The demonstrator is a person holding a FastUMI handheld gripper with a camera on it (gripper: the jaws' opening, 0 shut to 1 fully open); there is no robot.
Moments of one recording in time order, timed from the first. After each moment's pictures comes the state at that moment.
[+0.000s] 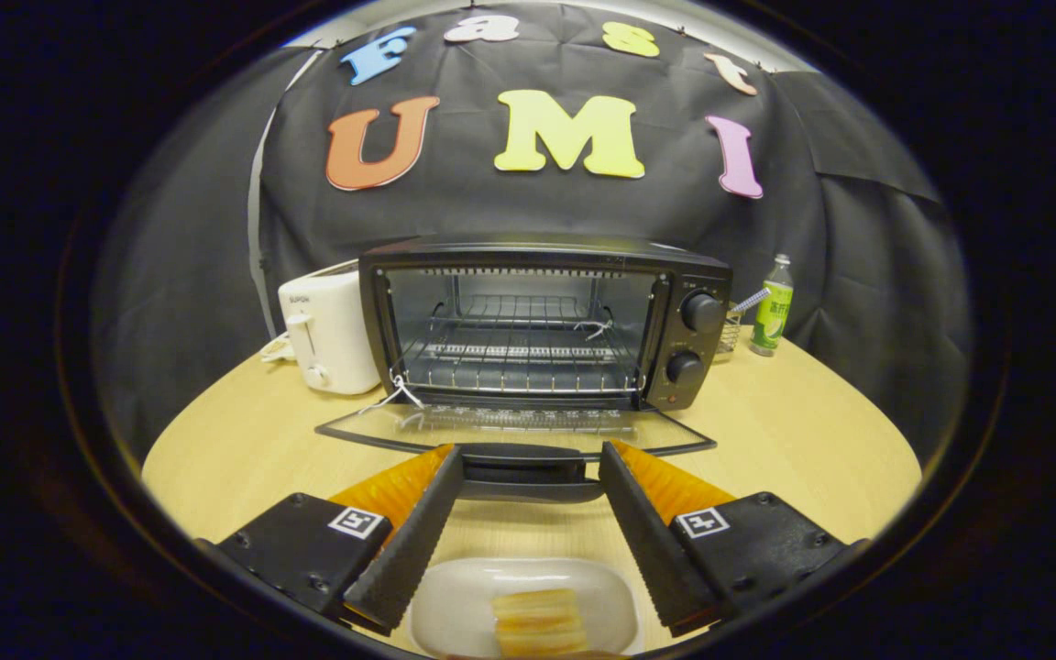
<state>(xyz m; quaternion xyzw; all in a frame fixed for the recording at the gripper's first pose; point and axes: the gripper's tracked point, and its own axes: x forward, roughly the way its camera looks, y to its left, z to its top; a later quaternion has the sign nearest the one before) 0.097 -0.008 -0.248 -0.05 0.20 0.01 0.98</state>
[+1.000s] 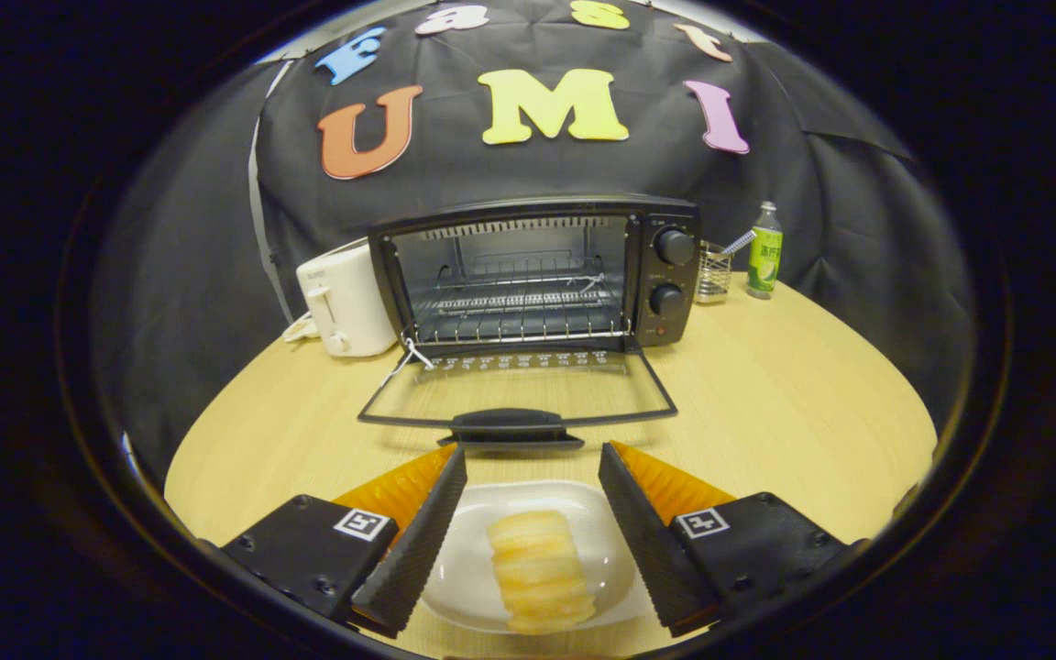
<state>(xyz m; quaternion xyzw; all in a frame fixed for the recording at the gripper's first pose) 0.026 -0.025 -0.271 -0.01 0.26 0.02 0.97</state>
